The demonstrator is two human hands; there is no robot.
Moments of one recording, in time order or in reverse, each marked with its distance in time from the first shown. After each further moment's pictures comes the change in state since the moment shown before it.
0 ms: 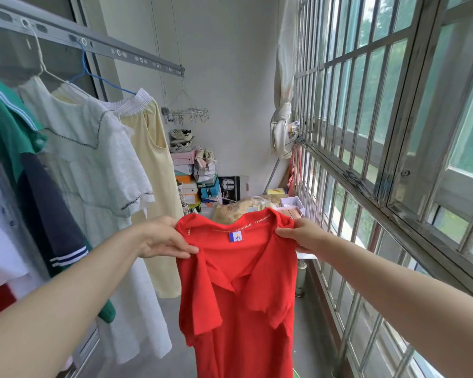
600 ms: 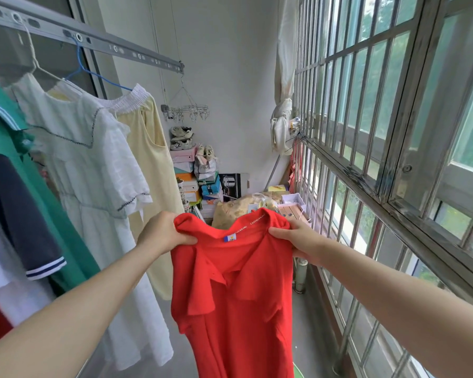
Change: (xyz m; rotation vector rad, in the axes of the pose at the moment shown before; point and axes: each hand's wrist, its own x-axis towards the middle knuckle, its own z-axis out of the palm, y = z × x) left_hand 0.014 -0.018 0.009 0.572 0.490 0.301; right_hand -0.005 0.008 0.013 0.294 -0.168 -0.009
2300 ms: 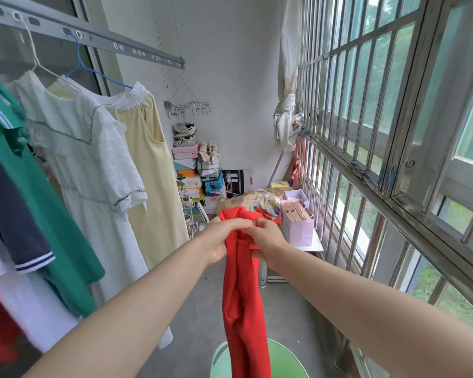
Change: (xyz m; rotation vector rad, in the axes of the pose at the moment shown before) left_hand -0.011 0.056 0.080 -1.036 -0.421 -0.207; right_hand -0.001 0.002 0.078 0.061 0.140 -0.047
